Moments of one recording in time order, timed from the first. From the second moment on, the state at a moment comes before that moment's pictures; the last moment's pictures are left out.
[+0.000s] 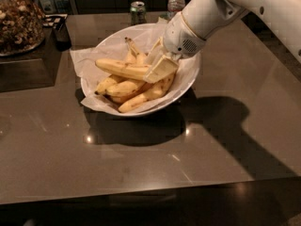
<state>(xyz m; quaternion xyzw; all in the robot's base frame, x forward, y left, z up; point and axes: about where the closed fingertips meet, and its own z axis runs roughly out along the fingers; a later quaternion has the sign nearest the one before) 0.566 -0.015 0.914 -0.69 0.65 0.20 0.27</state>
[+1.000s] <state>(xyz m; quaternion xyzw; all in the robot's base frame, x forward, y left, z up) 0.542 -0.035 0.984 -0.70 0.62 0.15 0.33</state>
